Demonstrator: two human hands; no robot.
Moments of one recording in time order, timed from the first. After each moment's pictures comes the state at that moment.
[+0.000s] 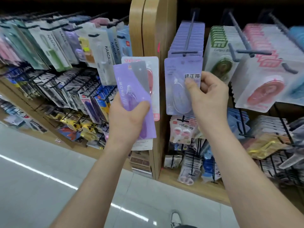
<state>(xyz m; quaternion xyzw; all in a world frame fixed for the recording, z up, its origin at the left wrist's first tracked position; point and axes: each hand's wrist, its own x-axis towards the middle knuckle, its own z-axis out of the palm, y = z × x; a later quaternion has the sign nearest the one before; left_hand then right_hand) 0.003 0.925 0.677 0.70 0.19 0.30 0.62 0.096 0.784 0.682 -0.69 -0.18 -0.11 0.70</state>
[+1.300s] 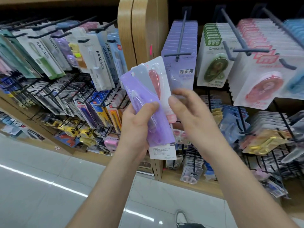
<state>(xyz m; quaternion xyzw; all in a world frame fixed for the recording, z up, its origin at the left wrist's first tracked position) 0.020 0.902 0.672 0.54 0.15 0.18 0.81 0.061 0.777 0.672 -0.71 -0.18 0.09 0.67</state>
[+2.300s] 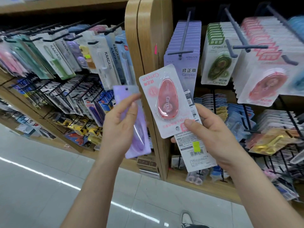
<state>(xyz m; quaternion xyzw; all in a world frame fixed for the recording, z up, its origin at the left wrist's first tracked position) -0.017 0.939 0.676 0.77 0.15 0.26 0.56 0.047 0.741 0.654 -0.62 -0.24 0.20 0.72</state>
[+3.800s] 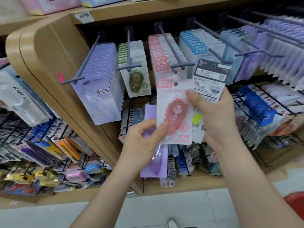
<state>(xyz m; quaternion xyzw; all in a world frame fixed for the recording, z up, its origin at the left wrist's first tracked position) 0.036 0.777 0.671 0.74 -0.08 0.02 0.66 0.084 0.615 0.678 -0.54 -0.02 -0.14 0.83</state>
